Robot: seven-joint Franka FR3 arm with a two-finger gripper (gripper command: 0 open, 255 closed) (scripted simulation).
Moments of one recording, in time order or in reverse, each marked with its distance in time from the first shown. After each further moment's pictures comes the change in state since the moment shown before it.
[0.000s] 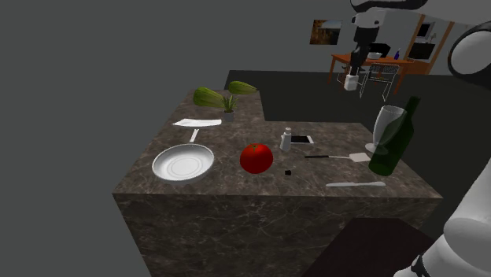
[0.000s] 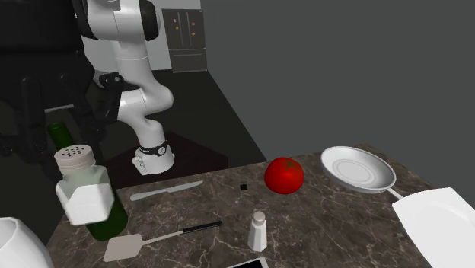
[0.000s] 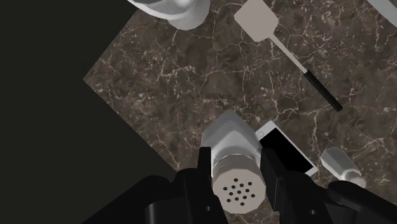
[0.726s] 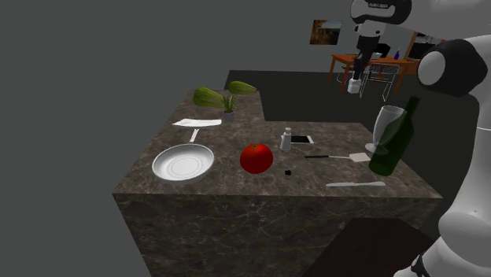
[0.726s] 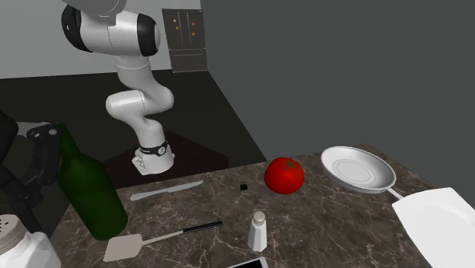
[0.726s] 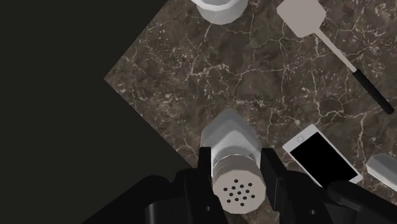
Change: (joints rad) arm -0.108 0.198 -0.031 0.189 0.076 0.006 -0.115
